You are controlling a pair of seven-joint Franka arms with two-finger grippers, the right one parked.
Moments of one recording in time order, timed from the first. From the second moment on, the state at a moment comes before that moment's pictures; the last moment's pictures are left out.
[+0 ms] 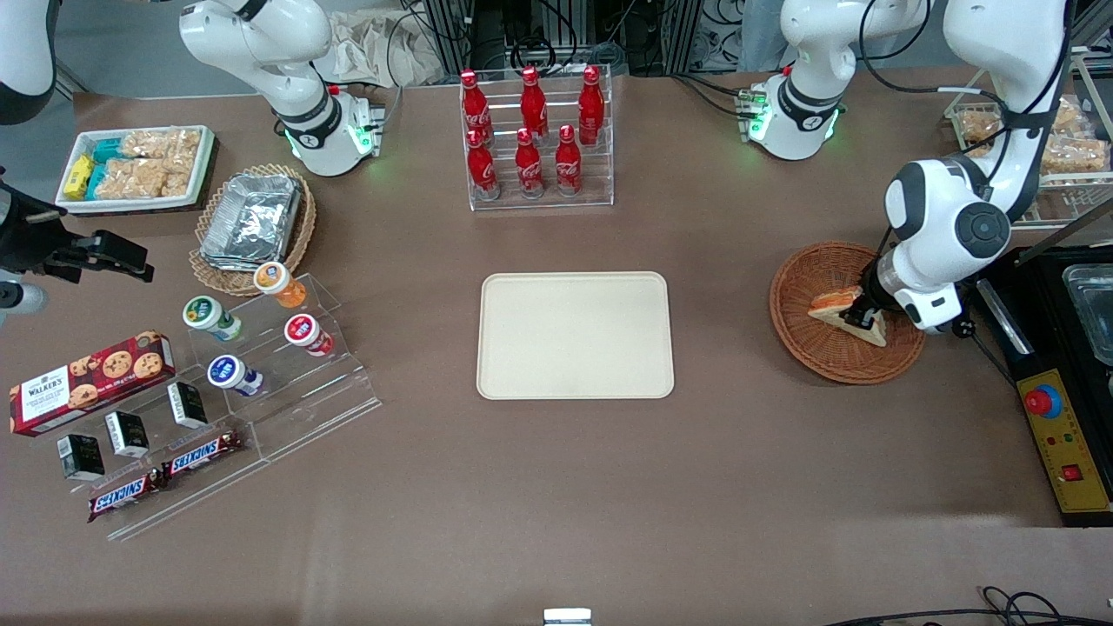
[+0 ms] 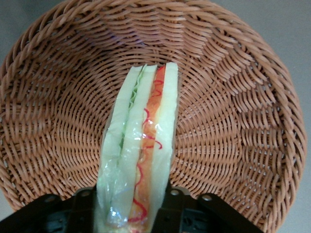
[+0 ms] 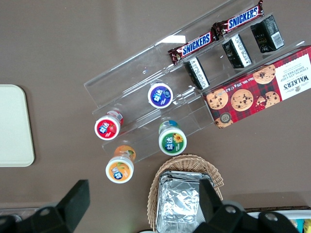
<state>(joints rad) 0.15 0.13 -0.12 -2.44 0.02 2.48 -1.14</state>
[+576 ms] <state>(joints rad) 0.14 -0.01 -0.20 -2.25 0.03 2.16 -1.10</state>
